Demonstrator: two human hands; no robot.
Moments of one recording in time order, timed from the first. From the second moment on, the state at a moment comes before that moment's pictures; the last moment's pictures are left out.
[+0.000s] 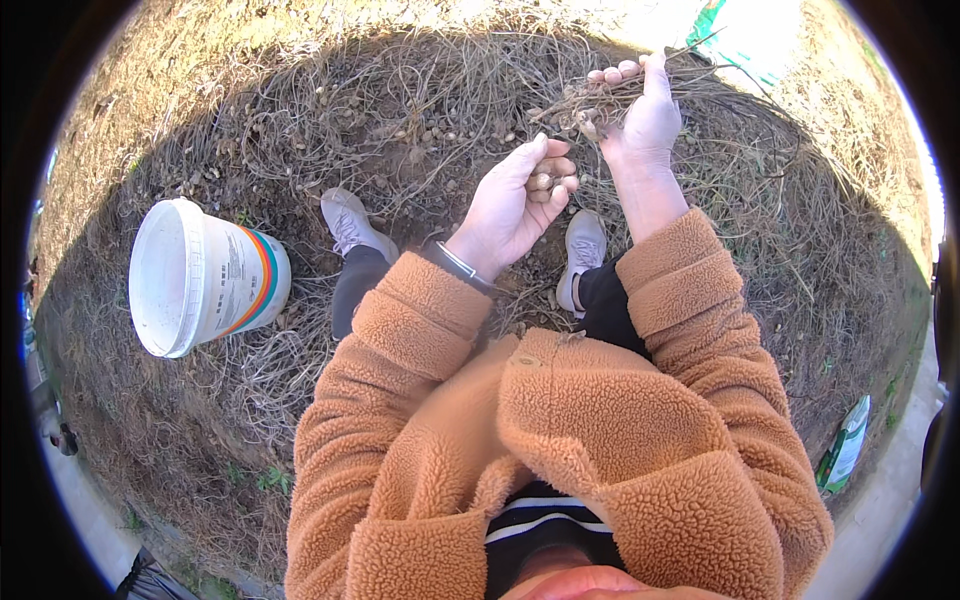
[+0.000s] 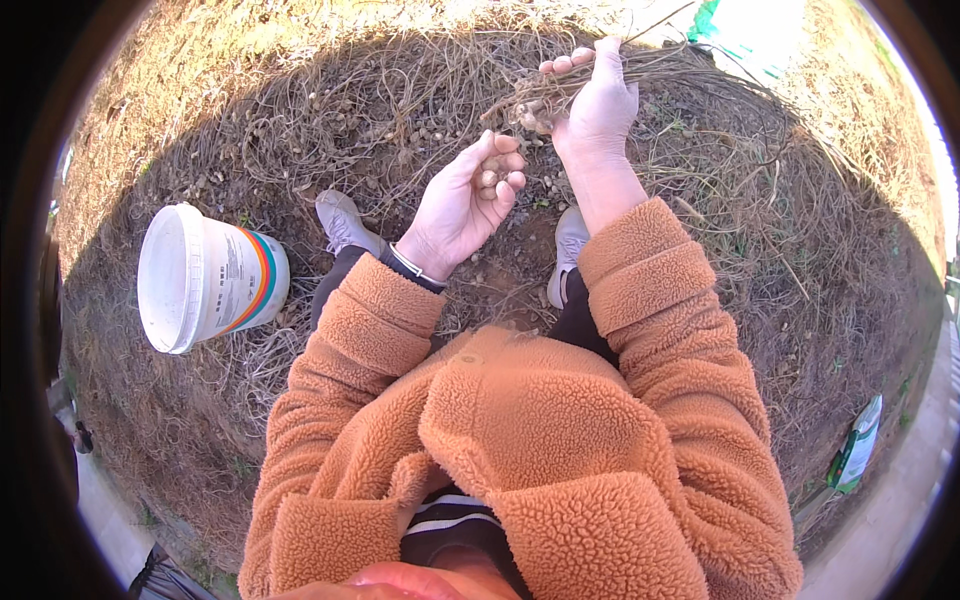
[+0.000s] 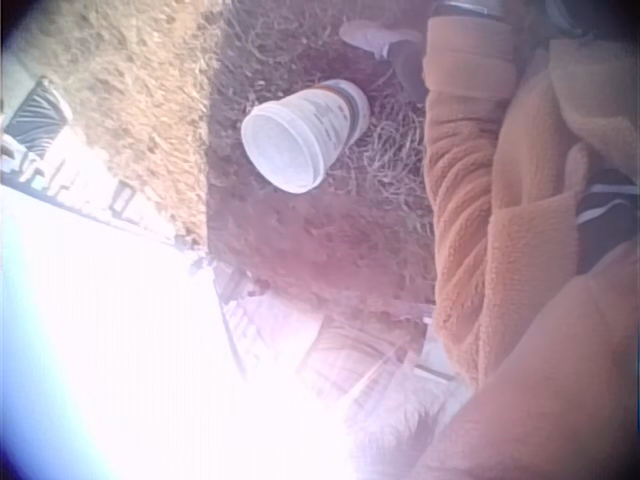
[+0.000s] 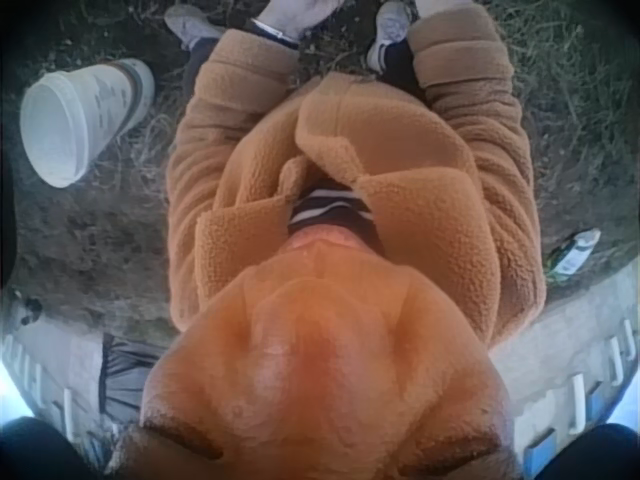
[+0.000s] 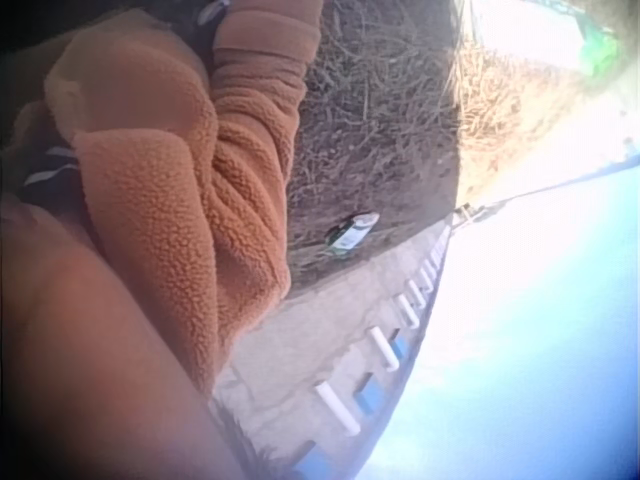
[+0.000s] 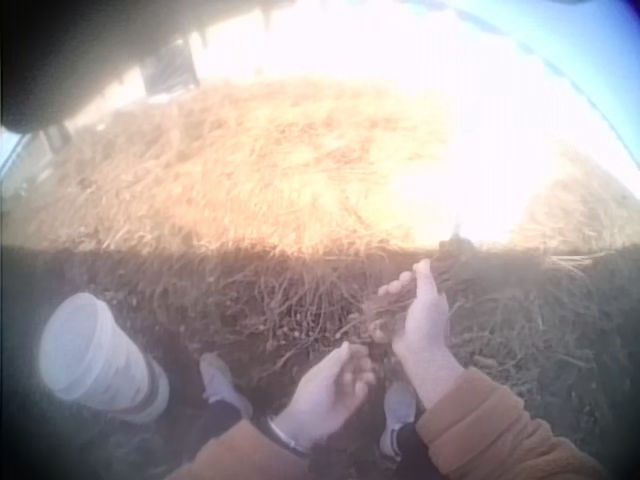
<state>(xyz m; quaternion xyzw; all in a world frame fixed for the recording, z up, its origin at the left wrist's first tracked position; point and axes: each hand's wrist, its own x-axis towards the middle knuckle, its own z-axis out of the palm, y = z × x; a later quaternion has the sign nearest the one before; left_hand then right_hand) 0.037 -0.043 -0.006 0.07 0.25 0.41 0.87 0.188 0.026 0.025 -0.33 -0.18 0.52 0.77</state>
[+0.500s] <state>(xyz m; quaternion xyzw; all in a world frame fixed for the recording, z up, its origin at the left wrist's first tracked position) 0.042 -0.036 -0.004 0.00 0.16 0.45 0.88 0.158 0.014 0.027 -0.38 -0.40 0.41 0.72</state>
